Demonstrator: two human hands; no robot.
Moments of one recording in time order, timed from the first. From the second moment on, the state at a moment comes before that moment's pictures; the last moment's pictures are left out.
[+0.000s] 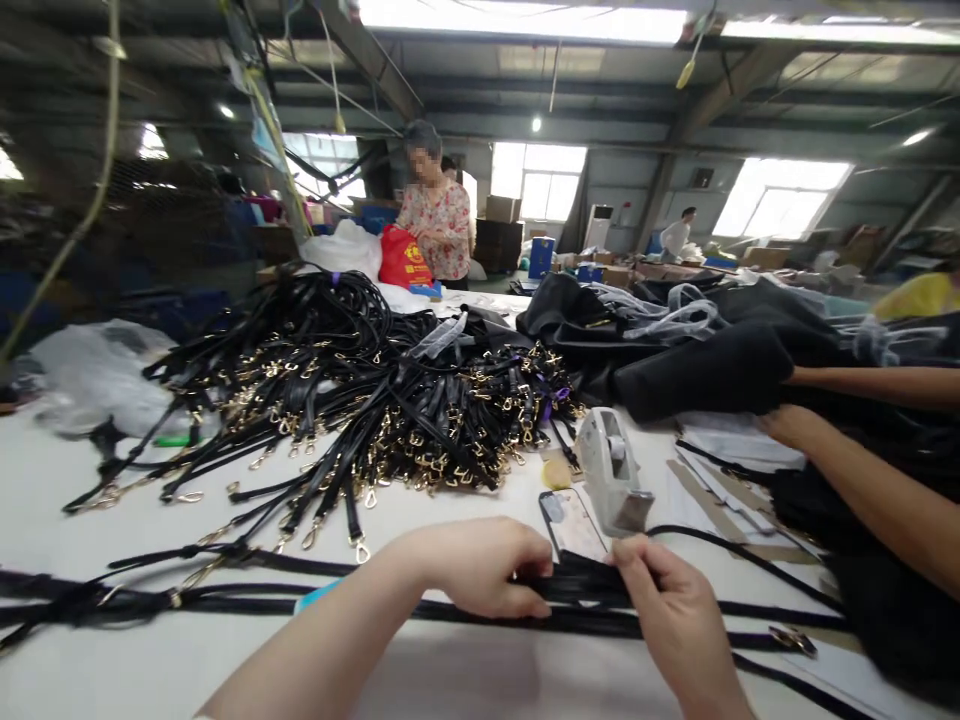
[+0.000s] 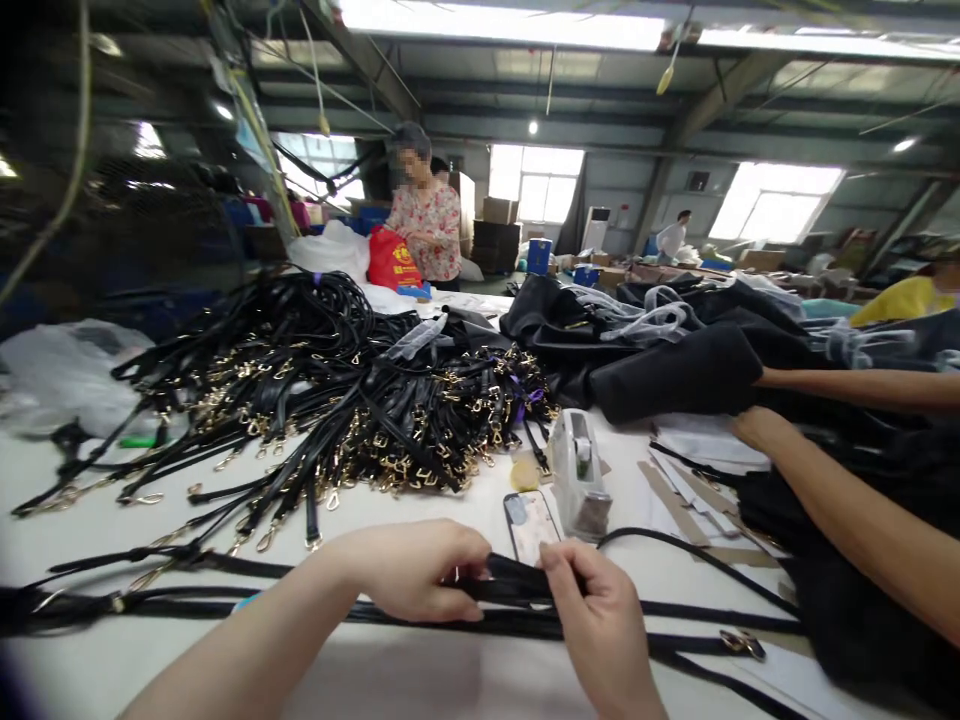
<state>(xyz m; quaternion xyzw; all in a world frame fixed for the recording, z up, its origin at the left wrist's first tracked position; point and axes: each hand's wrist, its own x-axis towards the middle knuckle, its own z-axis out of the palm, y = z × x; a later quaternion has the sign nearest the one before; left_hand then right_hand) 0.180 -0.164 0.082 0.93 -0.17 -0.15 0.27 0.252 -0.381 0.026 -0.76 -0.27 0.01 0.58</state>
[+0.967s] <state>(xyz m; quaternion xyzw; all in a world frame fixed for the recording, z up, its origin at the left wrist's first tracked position) 0.190 -0.171 0.069 0.92 -0.11 0.03 0.38 0.266 -0.378 0.018 -0.78 -0.36 0.18 0.48</state>
